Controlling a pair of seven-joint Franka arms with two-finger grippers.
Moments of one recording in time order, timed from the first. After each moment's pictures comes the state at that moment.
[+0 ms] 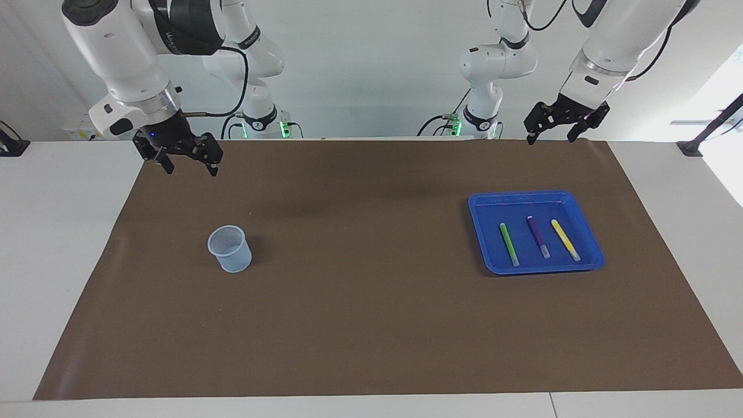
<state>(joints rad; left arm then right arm) 0.02 -0.11 -0.17 -1.66 -0.04 1.48 -0.16 0.01 -0.01 0.00 -1.66 0.00 1.64 0.12</state>
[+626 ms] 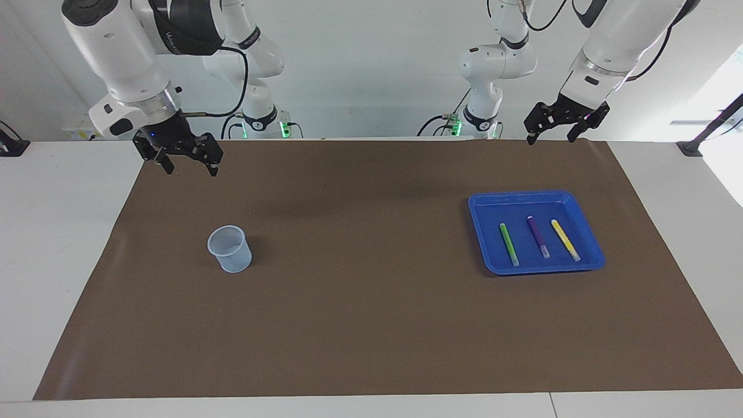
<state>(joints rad) 0.02 -0.11 -0.17 -1.66 -0.04 1.48 -0.16 0.01 -0.01 0.00 -1.66 0.00 1.64 0.12</state>
